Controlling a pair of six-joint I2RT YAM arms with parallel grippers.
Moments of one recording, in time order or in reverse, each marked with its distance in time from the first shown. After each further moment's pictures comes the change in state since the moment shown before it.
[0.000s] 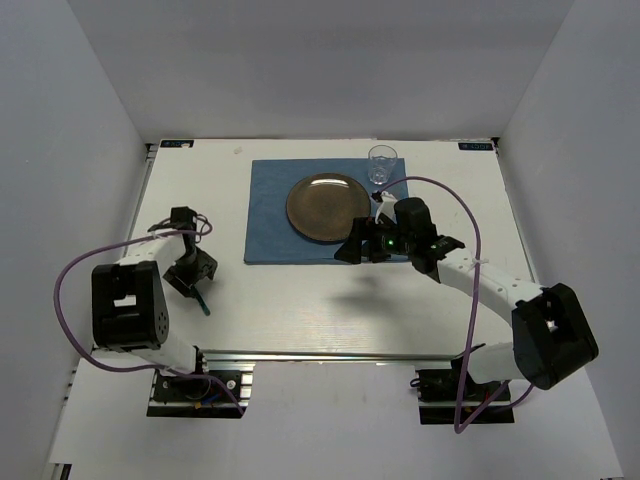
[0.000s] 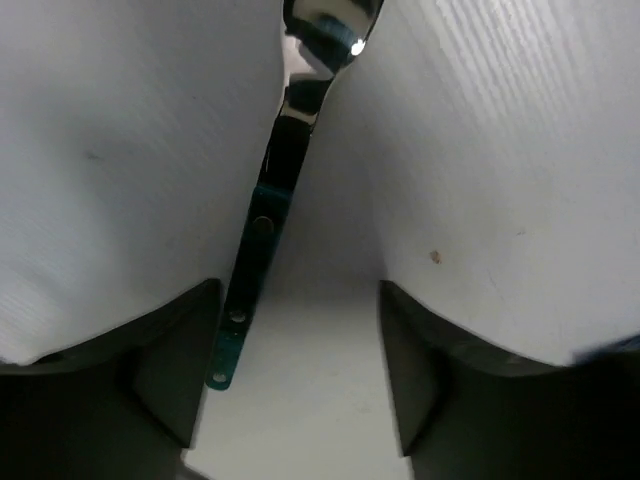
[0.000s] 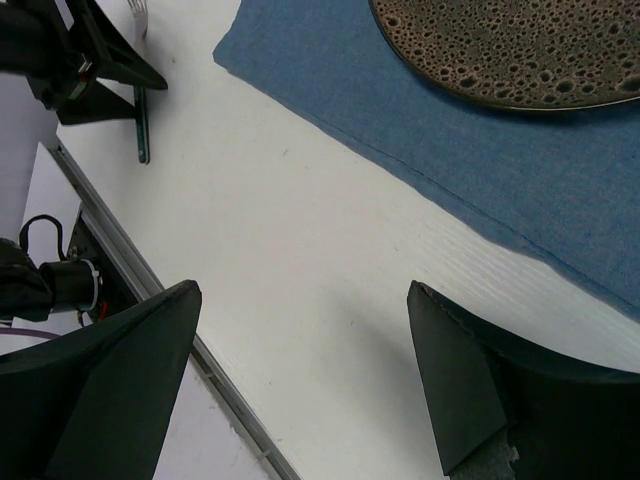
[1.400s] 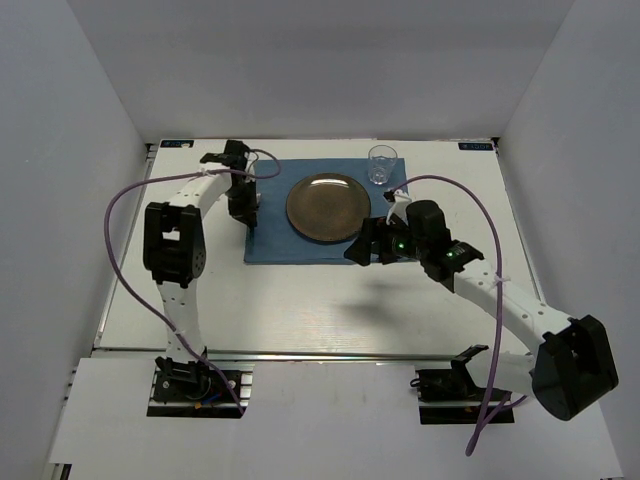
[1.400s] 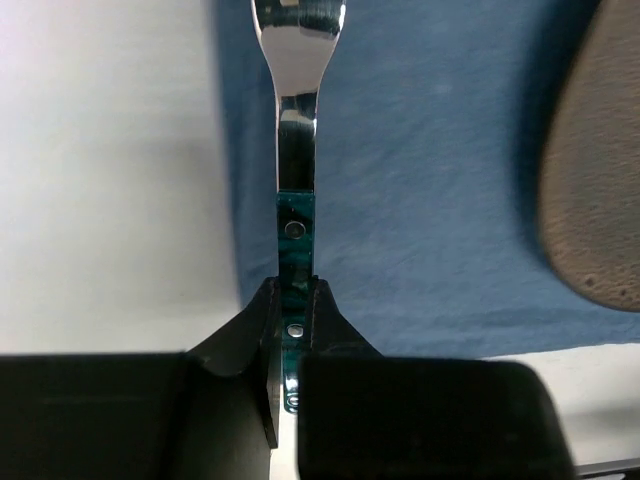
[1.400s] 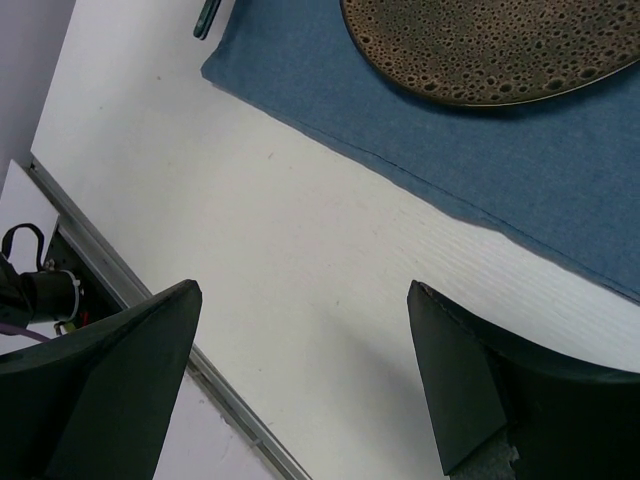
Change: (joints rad) left arm -0.246 0.524 0.802 -0.151 0.310 0.566; right arm 0.006 -0.161 -0.003 -0.126 0.103 -0.035
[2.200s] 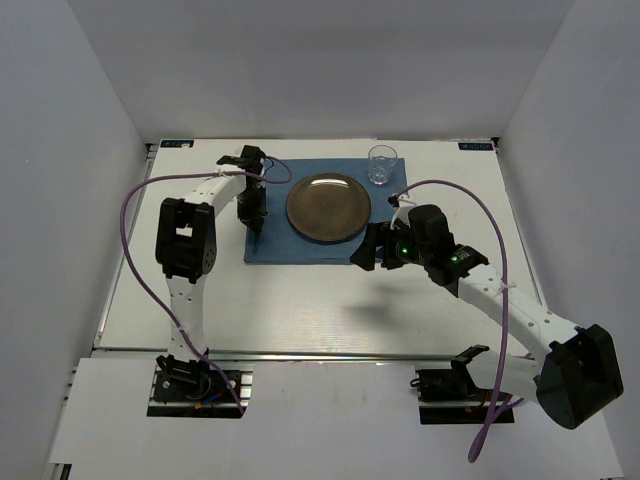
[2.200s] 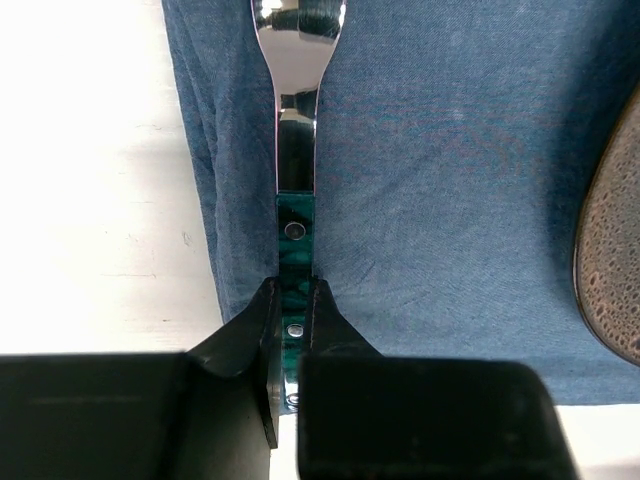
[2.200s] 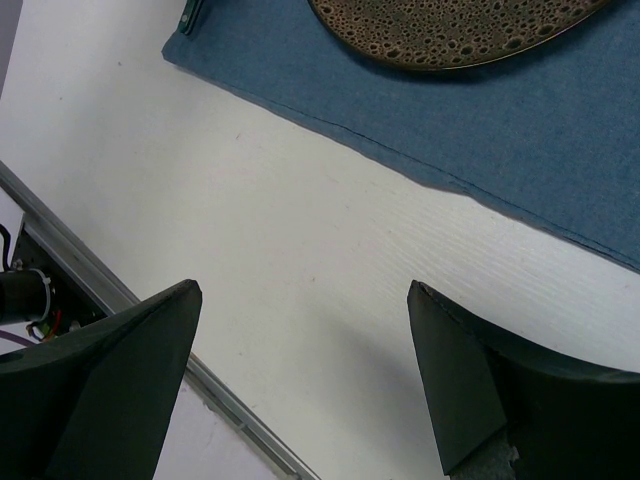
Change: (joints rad) left arm -0.080 0.109 0.078 -0.034 -0.118 -0.011; right arm 0.002 -0.058 -0.023 -0.079 0.067 -0.016
